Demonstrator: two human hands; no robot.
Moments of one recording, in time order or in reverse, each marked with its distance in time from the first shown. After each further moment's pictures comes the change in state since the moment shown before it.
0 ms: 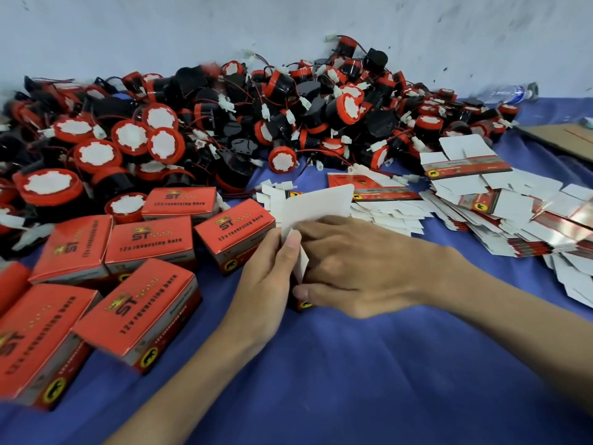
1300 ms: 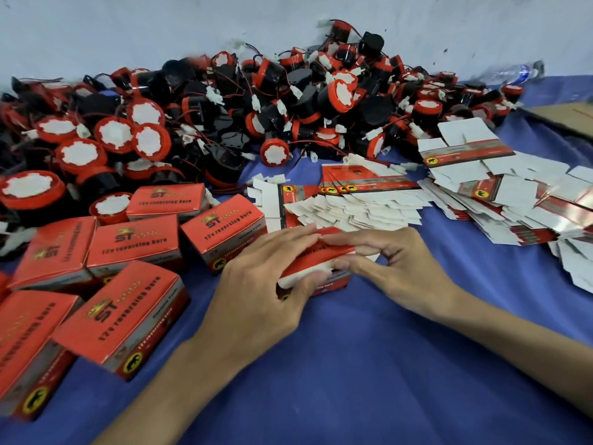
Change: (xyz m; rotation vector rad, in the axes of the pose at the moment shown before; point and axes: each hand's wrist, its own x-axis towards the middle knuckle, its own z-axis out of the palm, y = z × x) left_hand -0.004 0.001 -0.007 0.807 -0.077 0.437; right_hand -0.050 0.005 0.044 0.982 0.631 0.446
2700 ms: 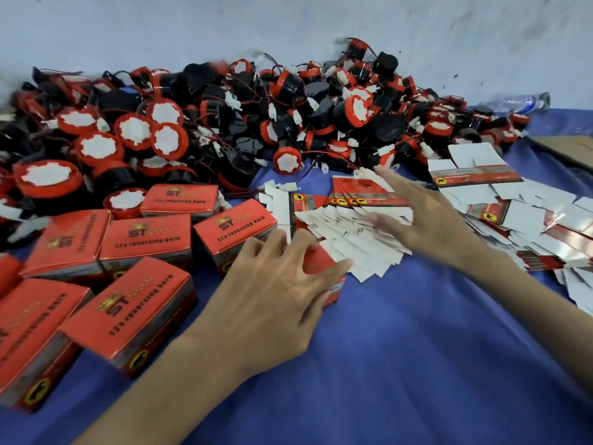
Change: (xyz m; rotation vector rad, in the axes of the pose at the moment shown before) left_hand 0.008 0.014 -0.024 0.576 -0.313 0.183; right_hand 0.047 0.018 -0.056 -0.803 -0.006 0.136
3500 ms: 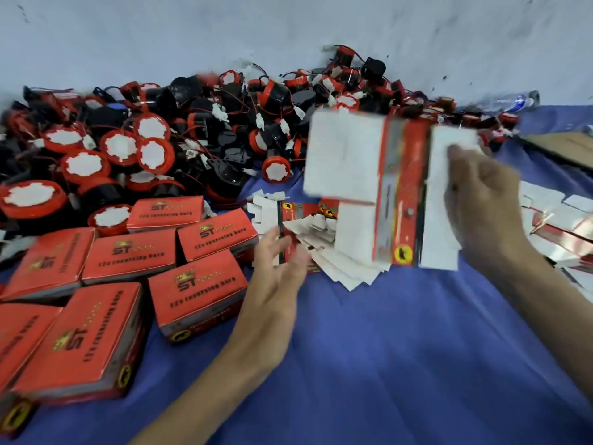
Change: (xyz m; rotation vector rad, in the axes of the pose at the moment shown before) left_hand 0.024 0.024 0.027 -1.536 0.281 -0.652; right_hand -0.001 0.001 -0.028 0.683 0.680 0.141
